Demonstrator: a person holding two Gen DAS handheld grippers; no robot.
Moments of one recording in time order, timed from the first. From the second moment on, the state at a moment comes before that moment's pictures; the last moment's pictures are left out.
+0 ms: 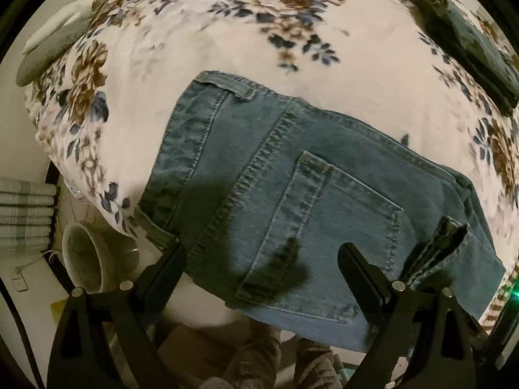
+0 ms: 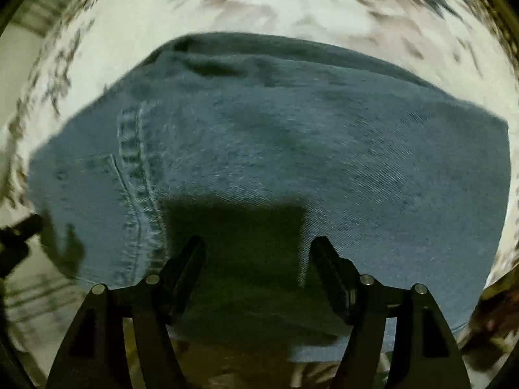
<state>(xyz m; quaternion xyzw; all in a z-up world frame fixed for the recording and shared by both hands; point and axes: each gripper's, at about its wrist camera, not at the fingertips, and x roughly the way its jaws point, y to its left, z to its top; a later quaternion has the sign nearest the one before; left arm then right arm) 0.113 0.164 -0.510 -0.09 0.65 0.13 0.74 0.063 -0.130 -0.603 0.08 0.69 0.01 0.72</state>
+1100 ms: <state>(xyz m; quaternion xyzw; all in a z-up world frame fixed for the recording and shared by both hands) 0.044 0.293 -0.566 -0.44 0.51 0.19 0.72 0.103 -0.084 -0.606 0.10 0.72 0.02 0.69</state>
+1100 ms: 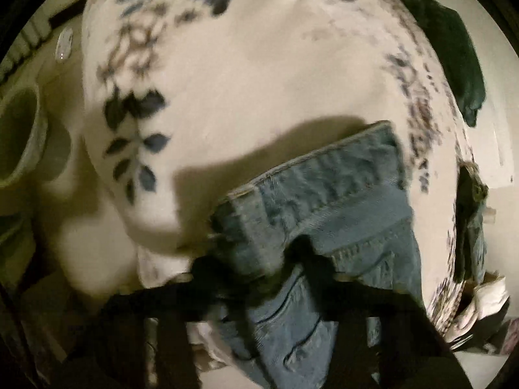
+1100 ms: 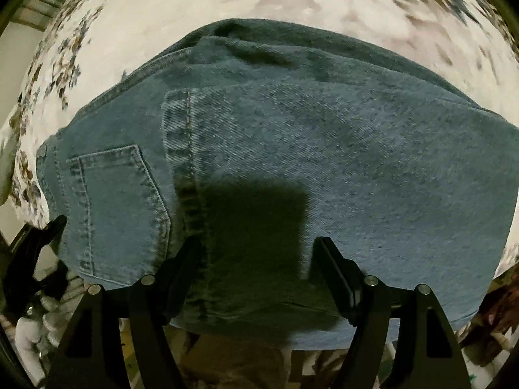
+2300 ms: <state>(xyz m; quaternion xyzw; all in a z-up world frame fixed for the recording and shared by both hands) 0.075 0.046 -0.392 -0.10 0.46 -0.03 0.88 0.049 -0.269 -0.536 0.11 0.66 -0.05 0.74</state>
